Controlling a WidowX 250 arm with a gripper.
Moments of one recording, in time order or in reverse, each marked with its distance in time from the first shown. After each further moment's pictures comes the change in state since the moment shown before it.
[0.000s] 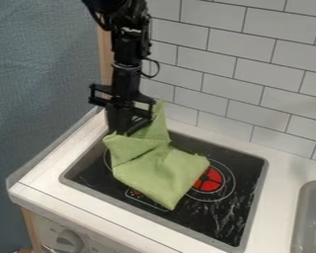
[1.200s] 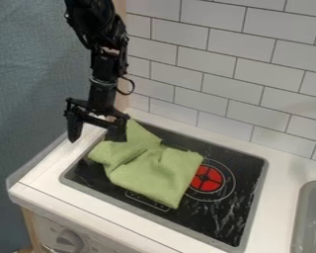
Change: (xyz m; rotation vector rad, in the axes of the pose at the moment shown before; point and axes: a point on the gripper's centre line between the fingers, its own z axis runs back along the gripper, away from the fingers) arm -0.009 0.034 -0.027 0.069 0.124 0.063
